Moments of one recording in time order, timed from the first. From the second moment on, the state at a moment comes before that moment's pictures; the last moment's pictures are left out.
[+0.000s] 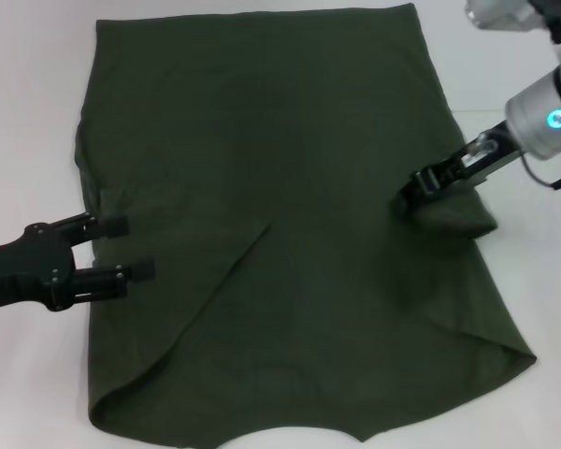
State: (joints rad) left arm -0.51 -2.01 0.34 0.63 2.12 1.80 -1.39; right arm 1.04 1.92 -0.83 -0.54 -2.57 -1.39 2.46
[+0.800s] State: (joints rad) left arm -0.52 -2.01 0.35 0.64 2.12 1.81 -1.40; right arm 0.89 1.81 -0.82 -0.51 -2.48 -1.32 2.63
